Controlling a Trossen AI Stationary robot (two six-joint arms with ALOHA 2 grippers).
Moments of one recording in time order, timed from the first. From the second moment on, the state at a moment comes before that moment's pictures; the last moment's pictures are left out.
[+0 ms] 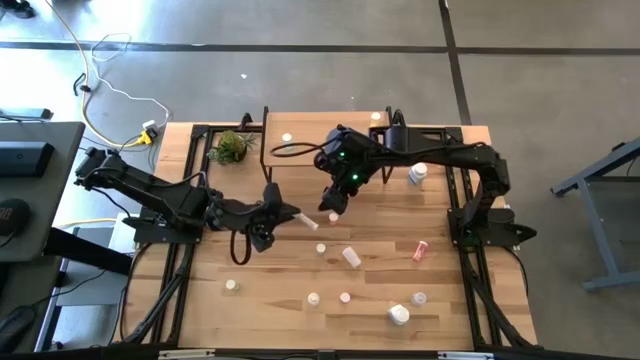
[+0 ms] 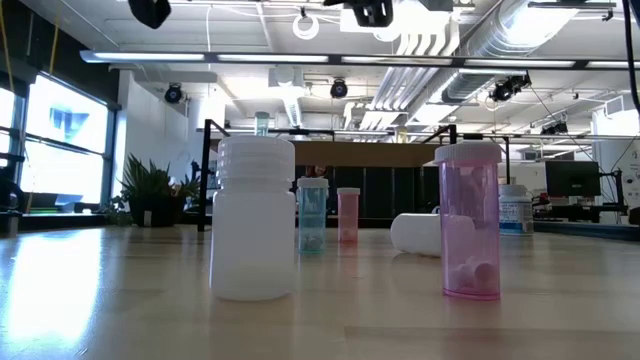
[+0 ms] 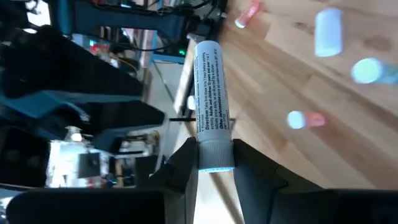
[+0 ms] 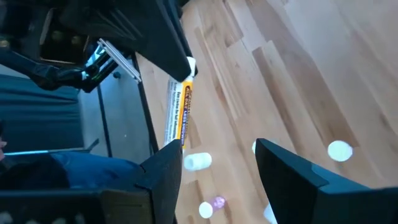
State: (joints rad) left arm -0.22 1.19 0.97 -0.25 -0.55 1.16; right arm -0.07 1.81 1.98 -1.04 -0.40 0.55
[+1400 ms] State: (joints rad) left arm -0.22 1.19 0.97 -0.10 -0.62 1.64; right arm -0.07 1.87 1.98 -0.89 -0.49 0.75
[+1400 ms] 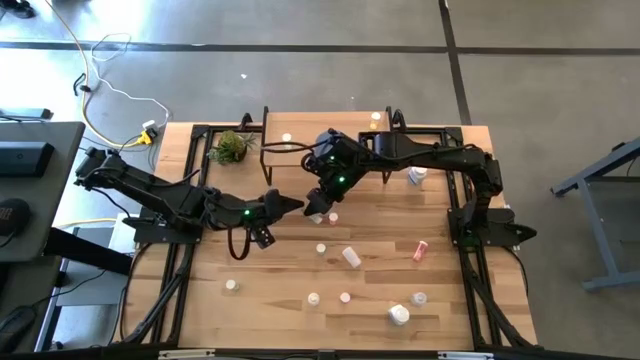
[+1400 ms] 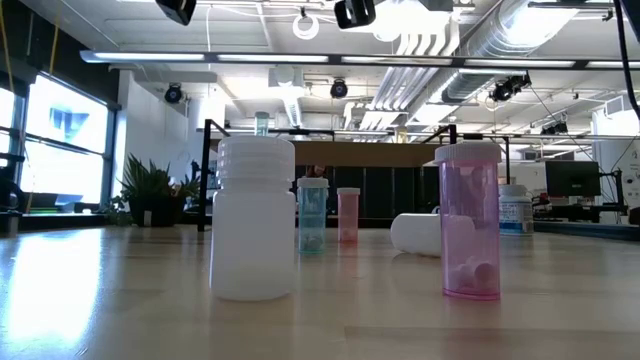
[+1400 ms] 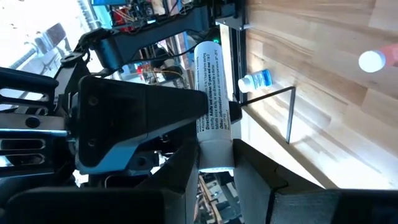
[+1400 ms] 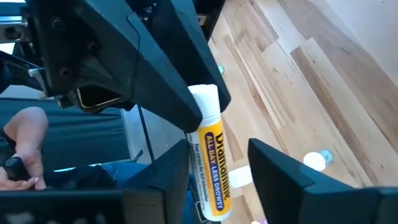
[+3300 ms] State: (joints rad) left arm 0.04 1.19 0.97 -0.08 -0.97 0.62; right arm -0.31 1.70 1.98 -0.87 -0.15 0.43
